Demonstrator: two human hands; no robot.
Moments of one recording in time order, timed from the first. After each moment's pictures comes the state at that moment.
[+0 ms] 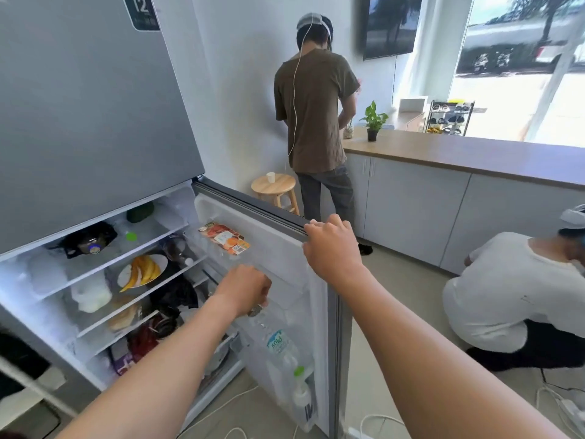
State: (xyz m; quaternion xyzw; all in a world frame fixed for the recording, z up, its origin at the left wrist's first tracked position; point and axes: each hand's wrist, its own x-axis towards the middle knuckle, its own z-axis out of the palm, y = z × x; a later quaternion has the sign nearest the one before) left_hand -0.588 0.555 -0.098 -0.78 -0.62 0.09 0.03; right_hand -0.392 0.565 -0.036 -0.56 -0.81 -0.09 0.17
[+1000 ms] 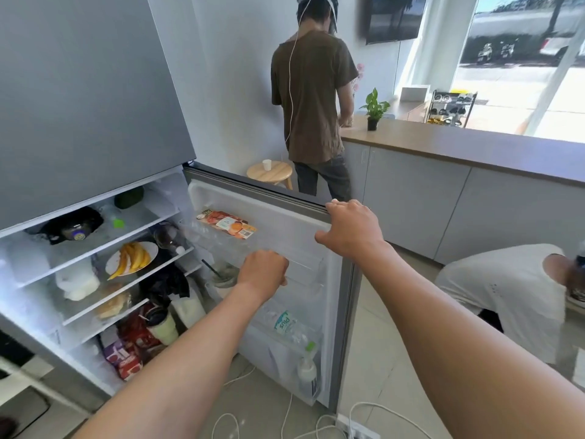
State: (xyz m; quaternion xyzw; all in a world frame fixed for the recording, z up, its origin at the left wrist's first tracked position) left_hand -0.531 0.575 -0.106 -0.76 -0.64 0.08 0.06; right_hand -0.357 0.608 -0.045 -0.61 -0.77 -0.01 0.19
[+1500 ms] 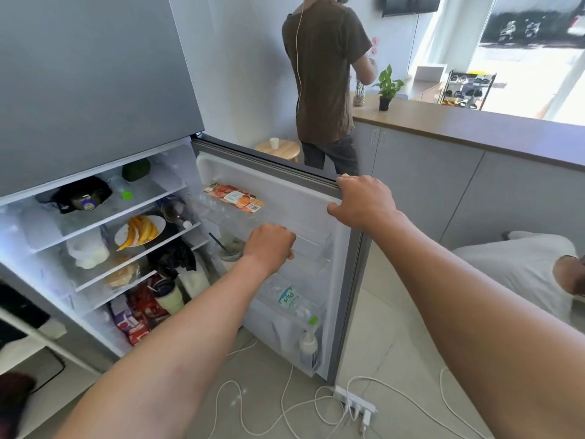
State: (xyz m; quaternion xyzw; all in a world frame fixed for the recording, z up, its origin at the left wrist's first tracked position) left_hand -0.540 0.579 -0.106 -0.78 -0.63 0.04 0.08; right_hand -0.356 0.613 -0.032 -0.61 -0.78 -0.03 0.14
